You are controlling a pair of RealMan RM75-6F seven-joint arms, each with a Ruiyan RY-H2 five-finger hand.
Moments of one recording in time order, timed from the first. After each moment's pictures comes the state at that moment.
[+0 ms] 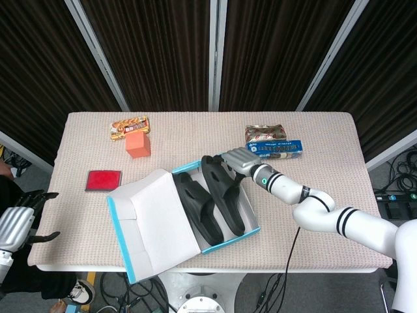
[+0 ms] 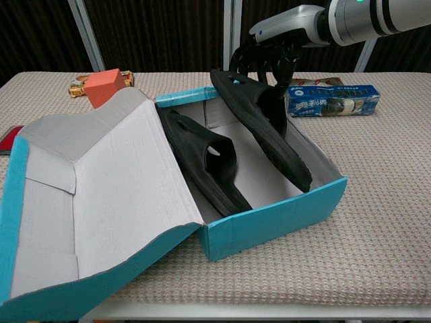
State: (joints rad) left arm -0.17 -1.07 0.03 -1.45 1.56 1.37 -0.33; right arm 1.15 -1.33 0.22 -1.32 -1.23 0.30 0.30
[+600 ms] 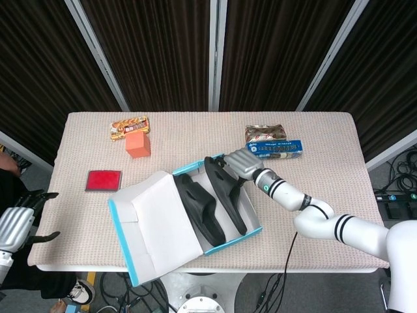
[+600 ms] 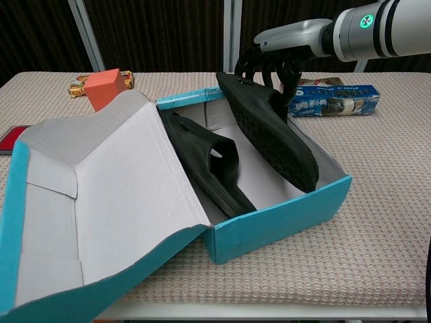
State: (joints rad) left arm -0.17 -1.09 0.03 -1.43 1.57 1.38 -0.34; right arm 1.11 -1.39 0.16 -1.31 -1.20 0.49 0.10
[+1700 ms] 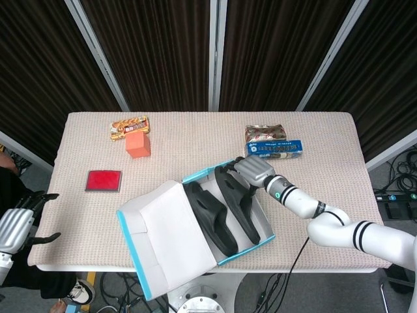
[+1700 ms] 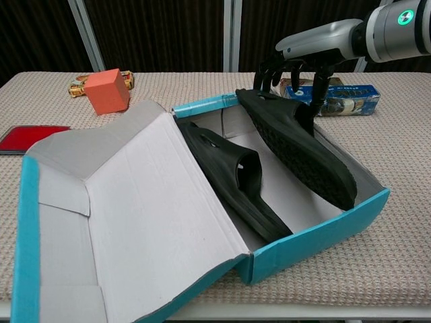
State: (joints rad) left arm -0.16 -1.10 0.04 -1.41 1.59 1.40 -0.38; right arm 1.09 -1.24 0.13 -1.49 -1.09 0.44 -0.02
